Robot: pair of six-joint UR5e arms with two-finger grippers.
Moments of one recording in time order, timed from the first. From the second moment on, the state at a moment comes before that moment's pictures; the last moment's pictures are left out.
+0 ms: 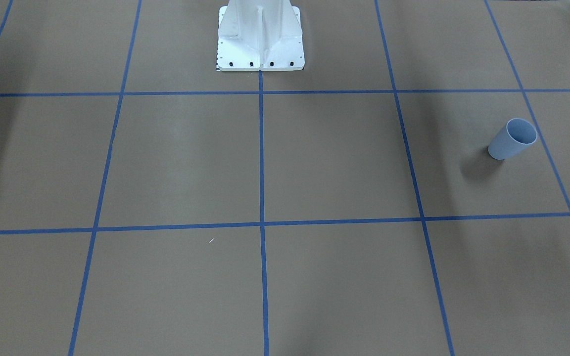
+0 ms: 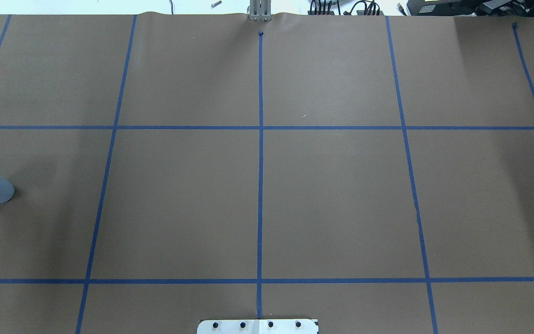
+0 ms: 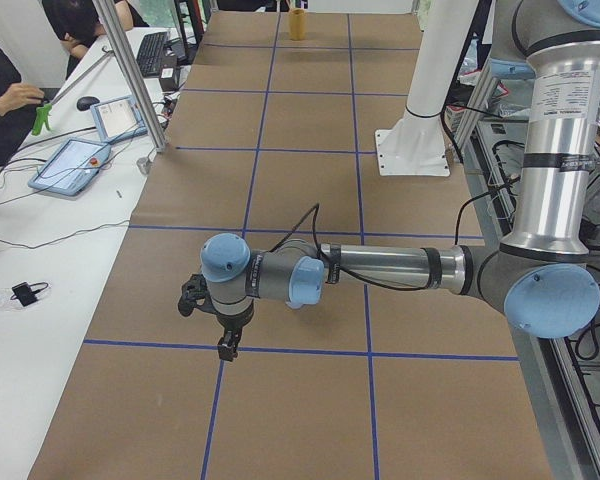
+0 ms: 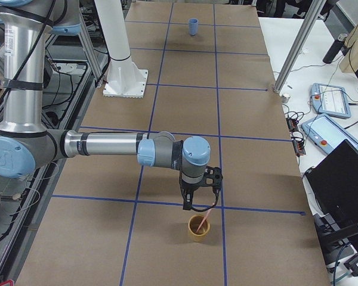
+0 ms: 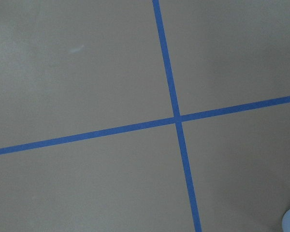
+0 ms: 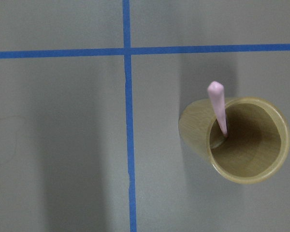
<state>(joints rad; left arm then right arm) -1.56 -1.61 -1.55 -1.66 -2.31 0.10 1.57 -1.70 1.74 -1.67 2.31 0.01</state>
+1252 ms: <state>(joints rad) -1.54 -1.61 -1.63 -1.67 -2.32 0.10 1.60 -1.70 1.77 -1.67 2.31 0.01</state>
